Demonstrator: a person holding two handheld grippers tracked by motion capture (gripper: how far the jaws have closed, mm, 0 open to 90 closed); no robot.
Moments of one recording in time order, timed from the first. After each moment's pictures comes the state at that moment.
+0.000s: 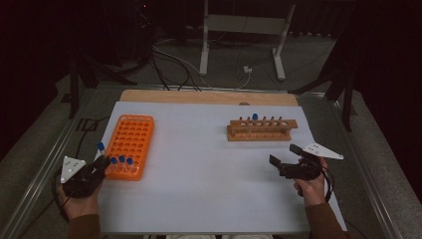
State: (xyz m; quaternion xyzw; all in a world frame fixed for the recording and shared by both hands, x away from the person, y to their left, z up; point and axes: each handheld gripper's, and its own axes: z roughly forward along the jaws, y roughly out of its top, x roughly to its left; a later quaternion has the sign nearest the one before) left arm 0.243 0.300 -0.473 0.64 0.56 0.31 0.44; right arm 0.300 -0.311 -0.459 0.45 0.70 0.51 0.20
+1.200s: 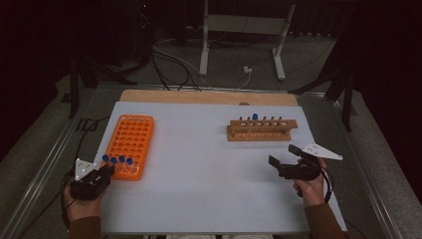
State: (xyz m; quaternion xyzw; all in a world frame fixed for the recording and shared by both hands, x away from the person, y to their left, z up) left arm 0.245 0.294 -0.489 0.69 0.57 0.27 0.37; right arm 0.299 -0.310 -0.461 0.45 0.70 0.51 0.19
